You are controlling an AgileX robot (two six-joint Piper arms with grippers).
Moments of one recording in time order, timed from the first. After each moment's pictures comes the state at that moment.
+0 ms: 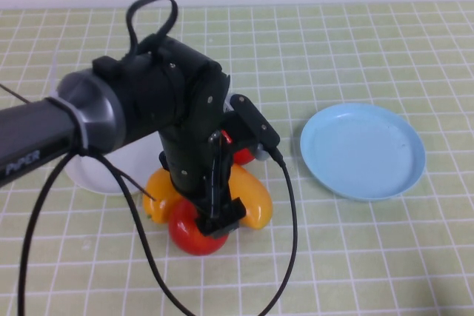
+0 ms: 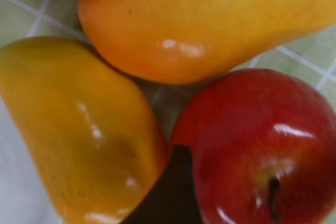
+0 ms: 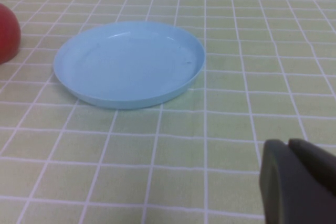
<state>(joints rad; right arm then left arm) 0.09 -0.01 0.02 0.19 0.35 -0.16 -0.72 1.79 -1.39 0.06 1.10 0.38</state>
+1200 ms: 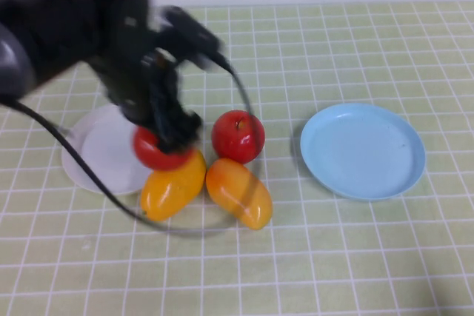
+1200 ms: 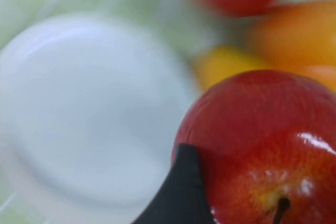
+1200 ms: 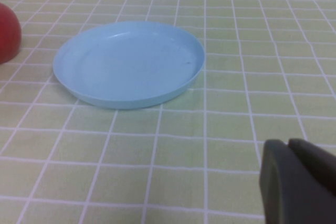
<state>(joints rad) 0.09 -0.01 0.02 0.19 0.35 -0.16 -0.55 1.70 -1.50 0.09 1.07 0.33</state>
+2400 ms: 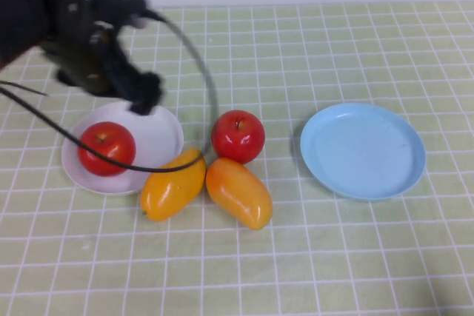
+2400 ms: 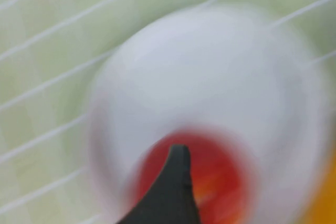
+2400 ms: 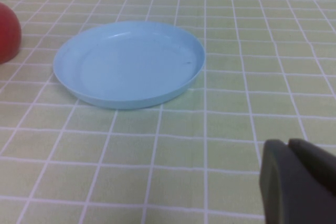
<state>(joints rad) 0.09 -0.01 0.02 0.19 0.35 -0.16 -0.36 1.76 -1.51 0.11 0.91 0.11</state>
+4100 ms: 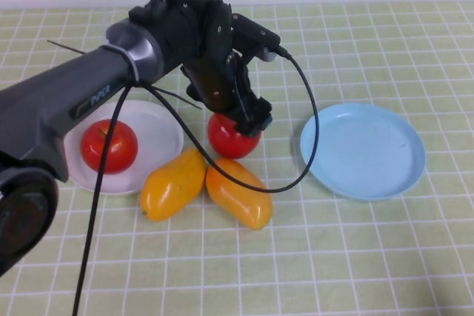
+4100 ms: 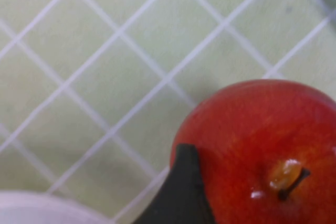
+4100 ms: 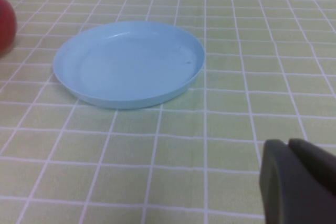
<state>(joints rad) 0.09 -0.01 0.02 0.19 0.35 -0.16 -0.58 2.12 -1.87 -0.01 0.97 0.25</state>
